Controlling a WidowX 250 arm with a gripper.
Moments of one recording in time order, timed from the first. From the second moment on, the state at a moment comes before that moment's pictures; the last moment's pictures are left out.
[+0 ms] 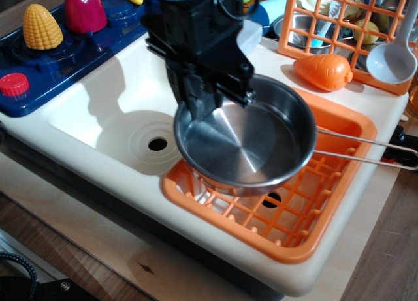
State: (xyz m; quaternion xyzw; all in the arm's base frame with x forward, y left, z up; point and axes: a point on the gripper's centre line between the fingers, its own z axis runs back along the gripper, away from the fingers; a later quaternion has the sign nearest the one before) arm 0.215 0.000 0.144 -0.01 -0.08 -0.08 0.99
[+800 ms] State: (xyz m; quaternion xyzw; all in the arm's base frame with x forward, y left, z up) arm 0.203 0.103 0.151 0.09 -0.12 -0.11 0.98
